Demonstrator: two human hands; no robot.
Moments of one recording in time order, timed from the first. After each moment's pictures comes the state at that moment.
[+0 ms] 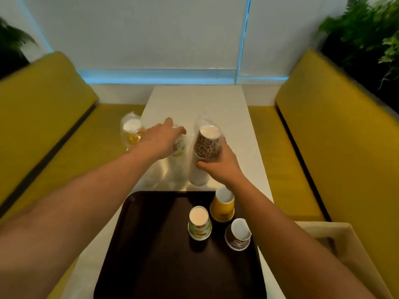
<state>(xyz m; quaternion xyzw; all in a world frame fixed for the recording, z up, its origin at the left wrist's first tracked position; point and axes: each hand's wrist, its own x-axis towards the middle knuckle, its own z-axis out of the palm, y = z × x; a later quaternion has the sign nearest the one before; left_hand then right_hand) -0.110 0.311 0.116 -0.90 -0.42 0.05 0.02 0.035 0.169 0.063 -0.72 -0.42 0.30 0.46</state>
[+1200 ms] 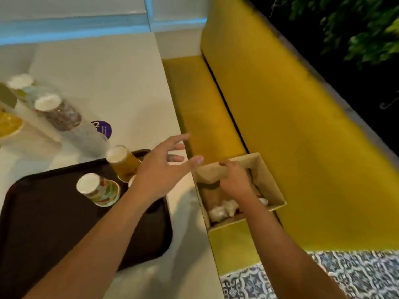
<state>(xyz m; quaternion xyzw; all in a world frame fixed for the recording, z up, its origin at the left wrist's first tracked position) 0.018 0.035 0.054 -0.77 -0.34 -0.13 -0.53 0.185 -0.098 -0.049 -0.89 -0.29 0.29 0.23</state>
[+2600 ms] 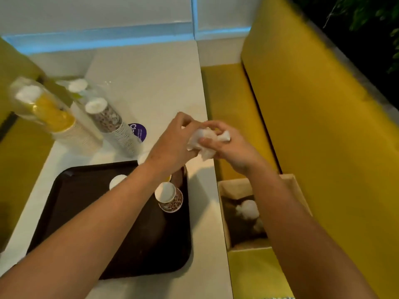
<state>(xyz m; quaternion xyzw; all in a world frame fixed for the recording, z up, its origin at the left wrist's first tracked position) 0.047 0.107 0.039 -0.92 -0.29 -0.16 -0.21 0.201 0.003 0.033 -0.60 -0.37 0.47 0.53</state>
